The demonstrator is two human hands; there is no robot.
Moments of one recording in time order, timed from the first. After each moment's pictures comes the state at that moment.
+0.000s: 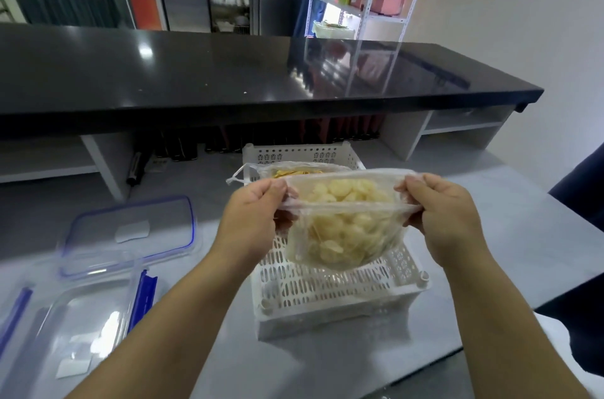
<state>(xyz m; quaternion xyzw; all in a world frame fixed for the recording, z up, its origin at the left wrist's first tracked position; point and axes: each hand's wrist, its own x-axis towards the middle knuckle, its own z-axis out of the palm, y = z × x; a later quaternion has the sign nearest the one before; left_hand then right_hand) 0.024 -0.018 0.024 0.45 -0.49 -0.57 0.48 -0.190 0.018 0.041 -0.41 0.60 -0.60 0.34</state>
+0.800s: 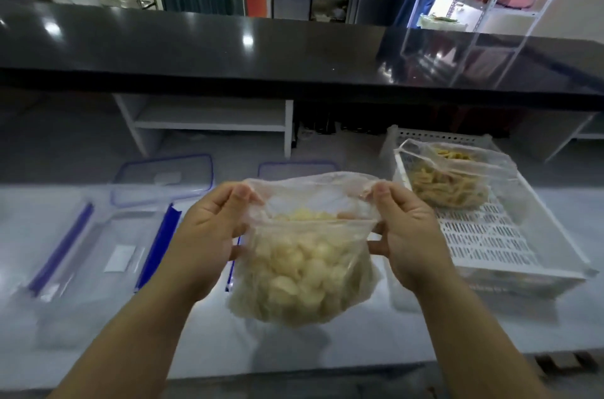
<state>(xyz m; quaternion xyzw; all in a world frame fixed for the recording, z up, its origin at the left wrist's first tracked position) 0.298 0.106 0.023 0.54 -0.44 -0.49 0.52 0.083 0.078 0.021 -0.48 0.47 -0.51 0.53</state>
